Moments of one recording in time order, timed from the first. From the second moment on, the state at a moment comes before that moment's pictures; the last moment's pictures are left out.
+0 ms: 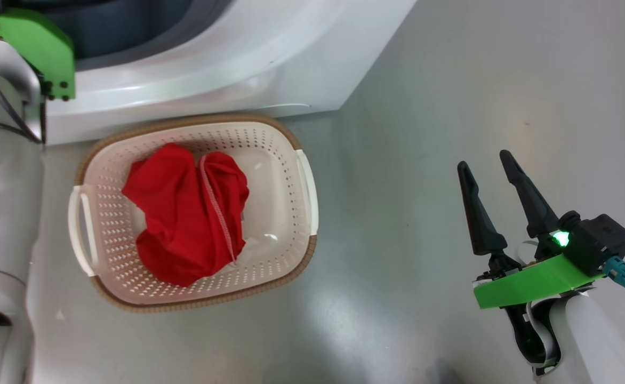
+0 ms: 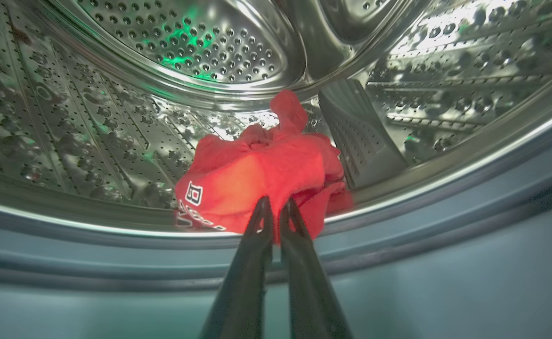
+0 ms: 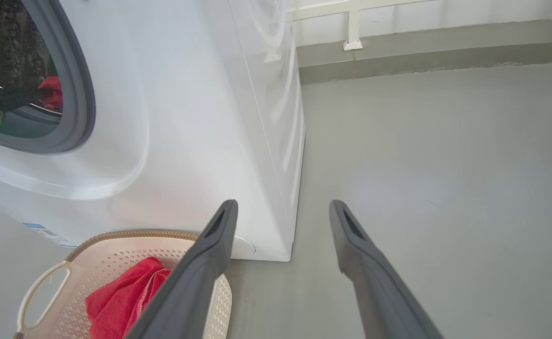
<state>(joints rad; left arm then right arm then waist) -1.36 0.19 -0.19 1.30 -0.01 0.09 -0.19 -0.26 -0.07 0.10 0.15 0.35 0.13 -0.26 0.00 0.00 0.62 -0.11</state>
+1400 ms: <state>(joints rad) -0.68 0.04 -0.03 0.27 -0.13 0.00 -0.25 -0.15 -0.12 0.04 0.14 0.35 0.13 -0.26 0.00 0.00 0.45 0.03</state>
